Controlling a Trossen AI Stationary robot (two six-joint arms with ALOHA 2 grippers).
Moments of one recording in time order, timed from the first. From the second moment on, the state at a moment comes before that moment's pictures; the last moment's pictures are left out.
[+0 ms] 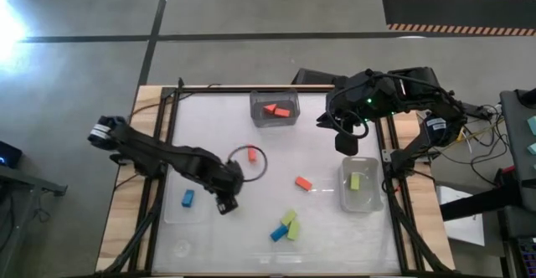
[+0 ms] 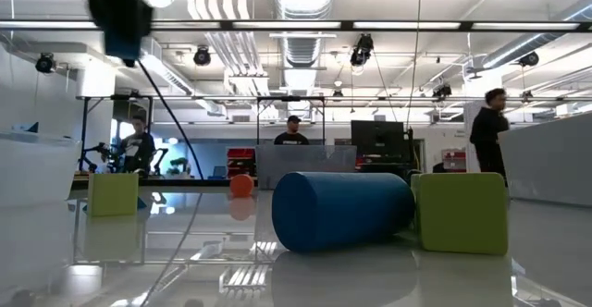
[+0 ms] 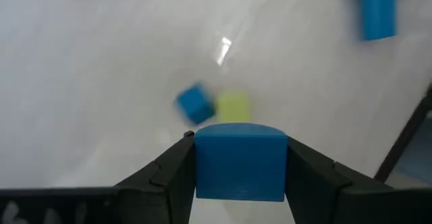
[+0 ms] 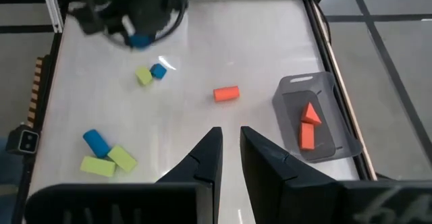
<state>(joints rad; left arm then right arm) -0.33 1.49 1.30 -1.09 -0.01 -0.84 0.04 1.63 2.35 -1.51 0.08 0.04</state>
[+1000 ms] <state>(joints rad) -0.33 1.10 0.68 -1.12 0.03 -1.75 0.03 1.66 2.34 -1.39 0.16 0.16</state>
